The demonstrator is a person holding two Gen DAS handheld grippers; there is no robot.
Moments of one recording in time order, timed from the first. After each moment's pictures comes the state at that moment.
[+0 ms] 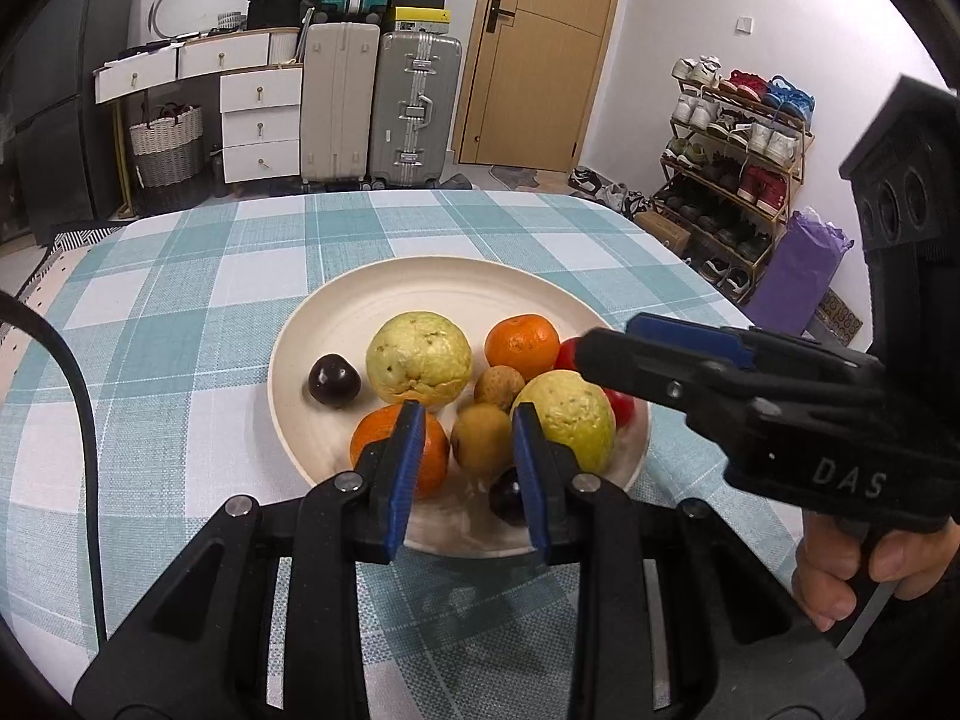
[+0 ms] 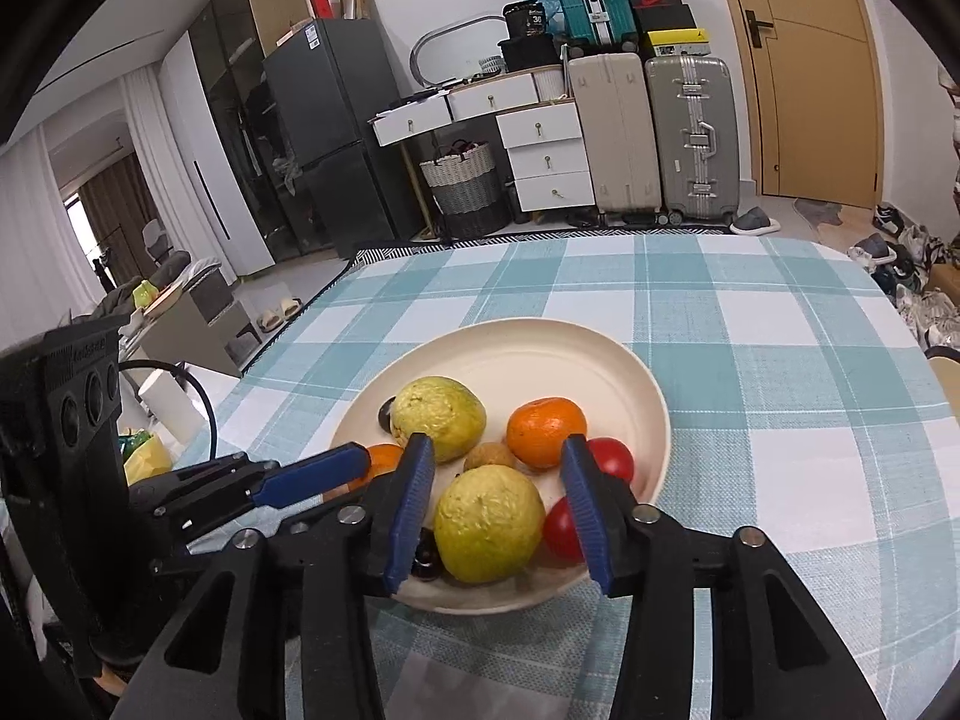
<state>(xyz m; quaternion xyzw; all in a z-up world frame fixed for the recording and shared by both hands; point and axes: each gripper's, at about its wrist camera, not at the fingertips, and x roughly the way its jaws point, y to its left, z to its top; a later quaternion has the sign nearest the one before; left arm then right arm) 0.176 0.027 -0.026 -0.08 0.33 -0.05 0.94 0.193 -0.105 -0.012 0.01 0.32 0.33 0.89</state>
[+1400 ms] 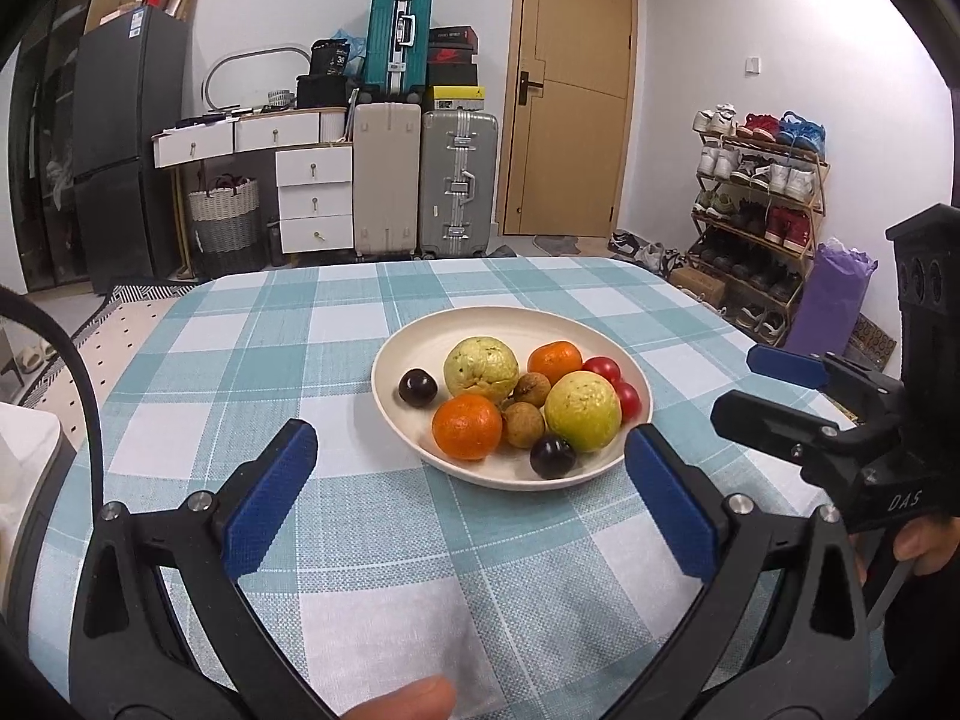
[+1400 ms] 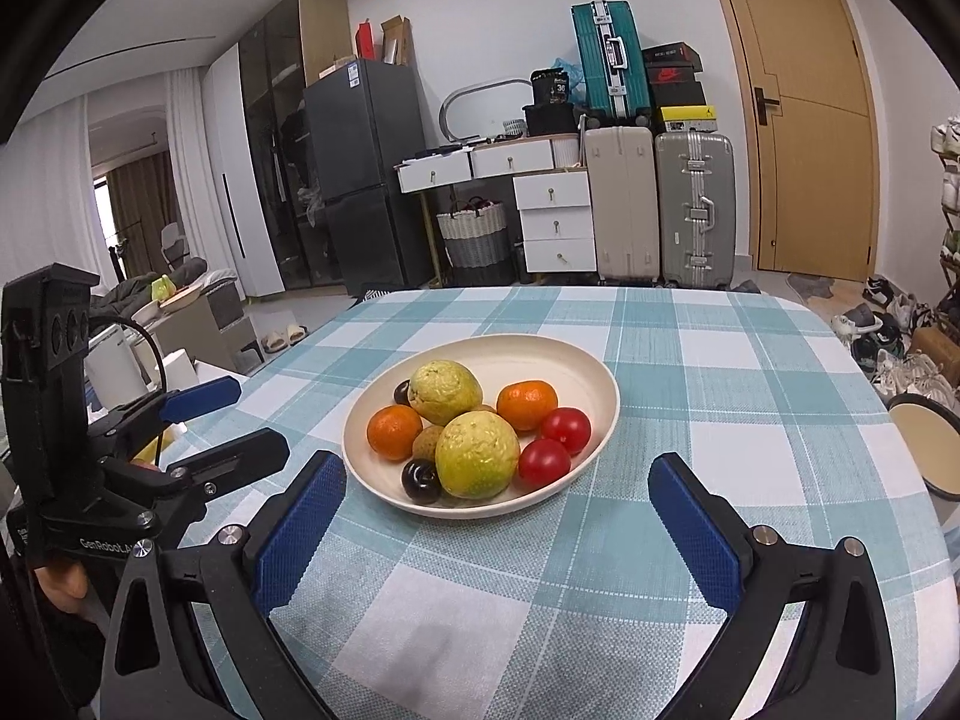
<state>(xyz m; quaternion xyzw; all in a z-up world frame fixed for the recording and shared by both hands) 0.081 0.027 0.001 -0.04 0.24 0.01 0.97 0.127 -0.153 -0.018 -0.01 0.23 0.34 0.91</state>
